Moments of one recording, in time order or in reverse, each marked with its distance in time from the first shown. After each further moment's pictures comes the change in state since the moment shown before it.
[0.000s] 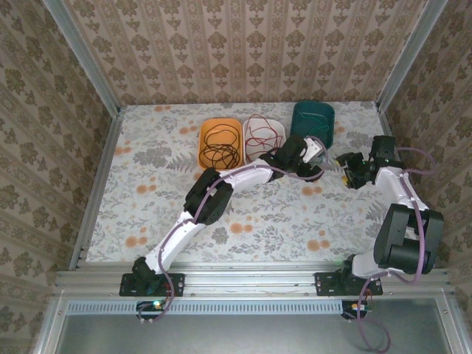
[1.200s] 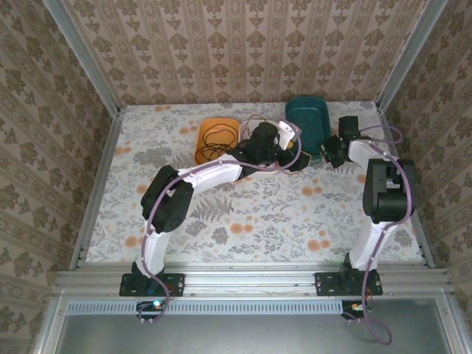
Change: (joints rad) left arm 0.061 -0.510 -0.536 0.183 0.137 -0.183; right arm 0.190 0.411 0.279 0.130 0.233 0.120
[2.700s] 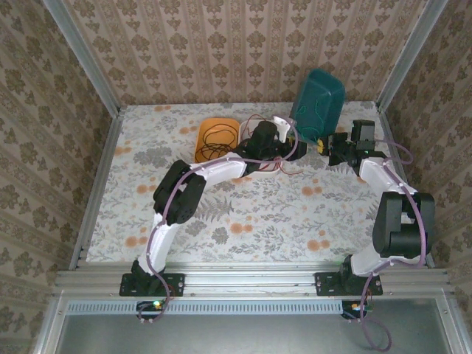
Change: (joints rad) left arm 0.041 0.157 0.093 0.180 -0.001 -0.232; right arm -0.026 -0.315 -0.224 0.244 -0.319 0.486
